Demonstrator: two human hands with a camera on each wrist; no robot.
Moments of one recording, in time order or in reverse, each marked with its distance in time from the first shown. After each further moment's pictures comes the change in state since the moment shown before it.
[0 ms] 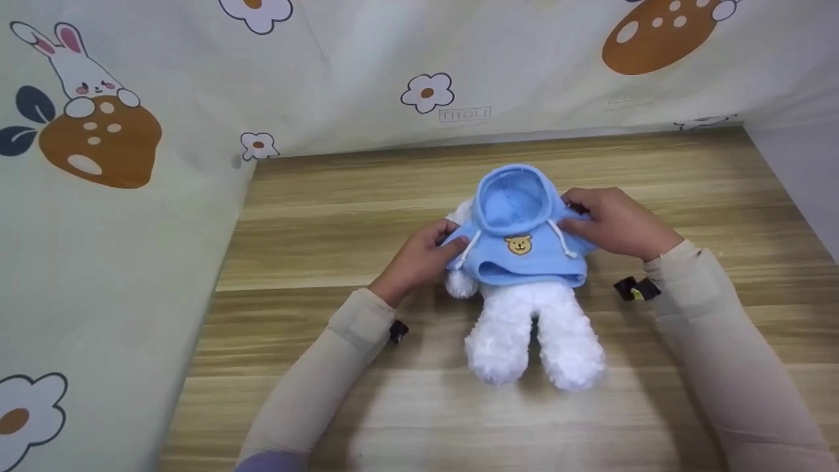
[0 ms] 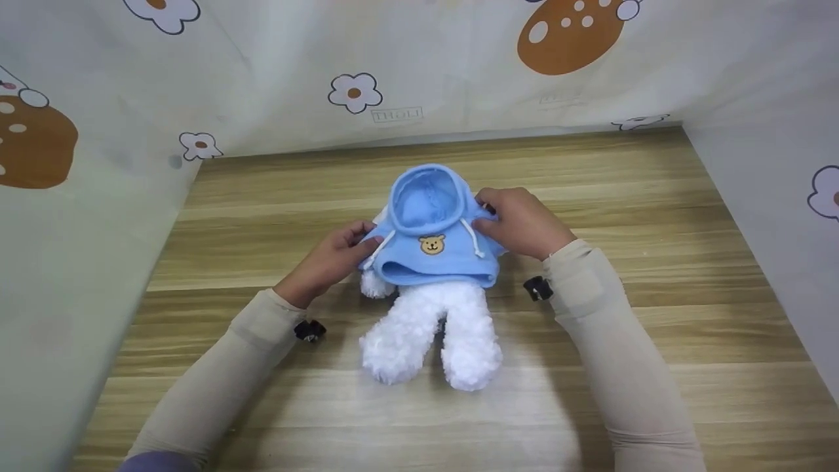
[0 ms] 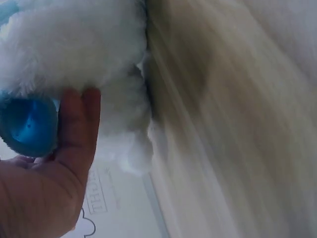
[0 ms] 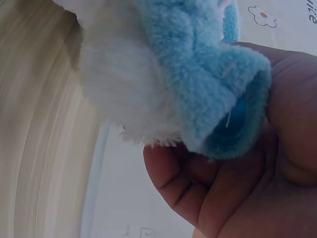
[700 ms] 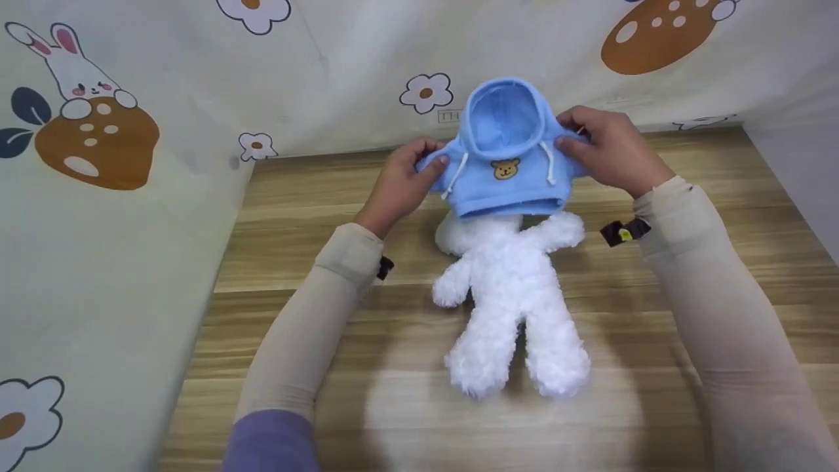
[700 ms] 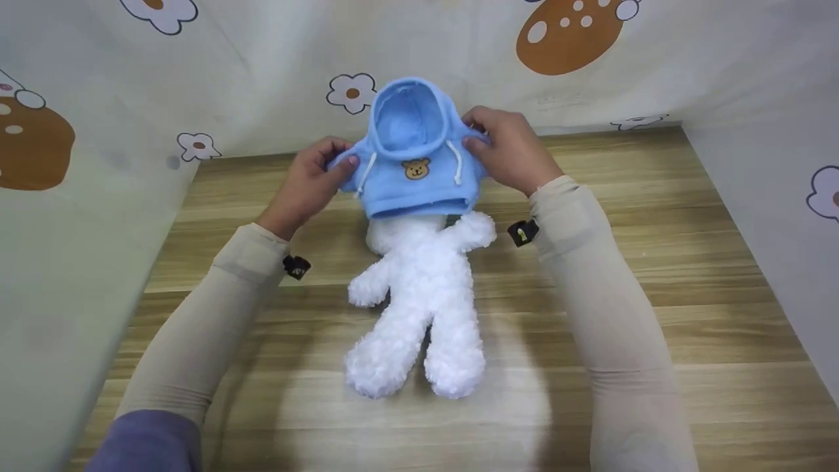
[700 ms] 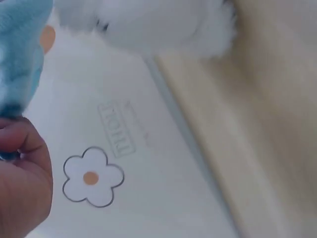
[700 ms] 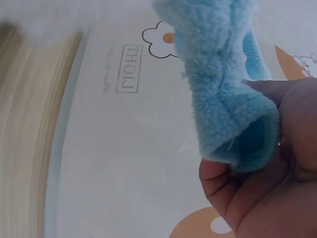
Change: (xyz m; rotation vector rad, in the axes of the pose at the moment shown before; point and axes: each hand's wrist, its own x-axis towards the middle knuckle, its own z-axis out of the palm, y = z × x) left_hand 0.062 0.051 -0.056 0.078 0.199 0.302; right_hand 0.056 -0.021 -0.050 0.112 0.248 0.046
